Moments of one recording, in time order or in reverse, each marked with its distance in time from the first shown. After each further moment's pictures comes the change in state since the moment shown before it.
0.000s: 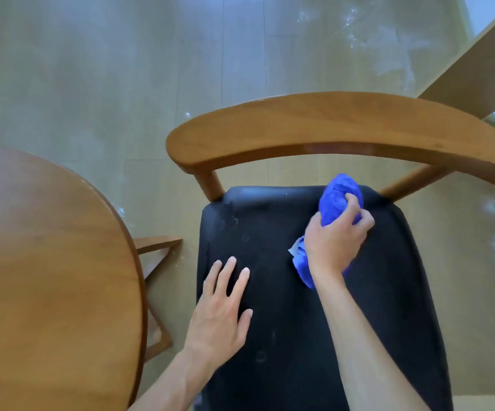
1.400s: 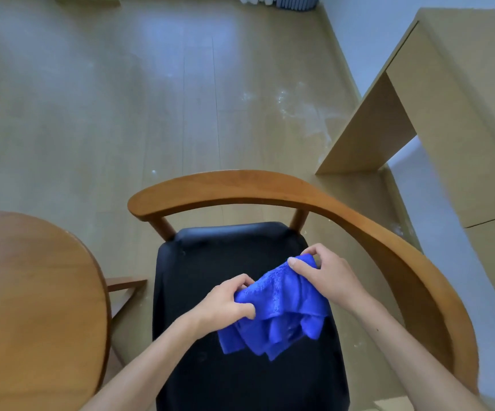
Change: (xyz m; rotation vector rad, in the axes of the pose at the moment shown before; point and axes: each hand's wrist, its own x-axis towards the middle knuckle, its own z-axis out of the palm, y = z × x) left_hand 0.036 0.125 -0.118 -0.809 -0.529 -0.086; right_hand 0.048 0.019 -0.240 0.014 -0.709 -0.075
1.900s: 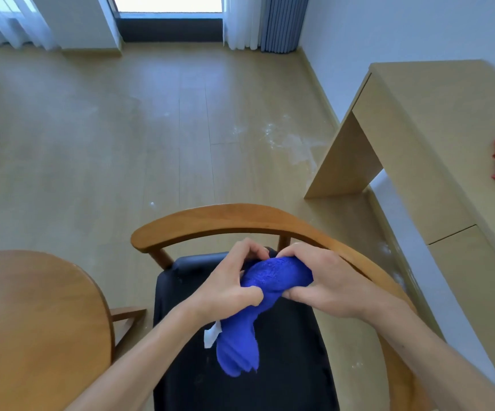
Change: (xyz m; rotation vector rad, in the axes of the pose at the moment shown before) left_hand -0.052 0.124 -0.030 -0.160 0.082 0.509; right_hand -0.066 -0.084 -0.086 -0.236 -0.135 -0.641
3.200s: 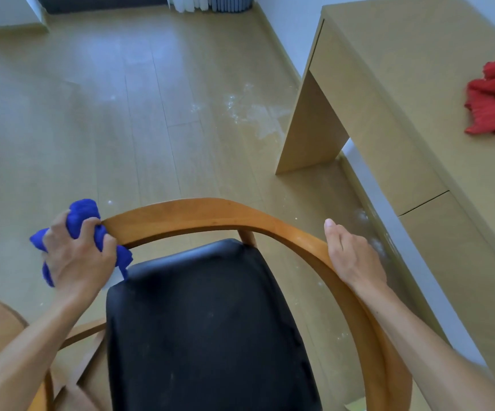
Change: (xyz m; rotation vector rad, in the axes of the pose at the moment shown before) left_hand 0.056 -0.117 -0.109 1.074 0.880 -0.341; right_hand -0.024 0.172 -0.003 -0.148 0.483 0.698
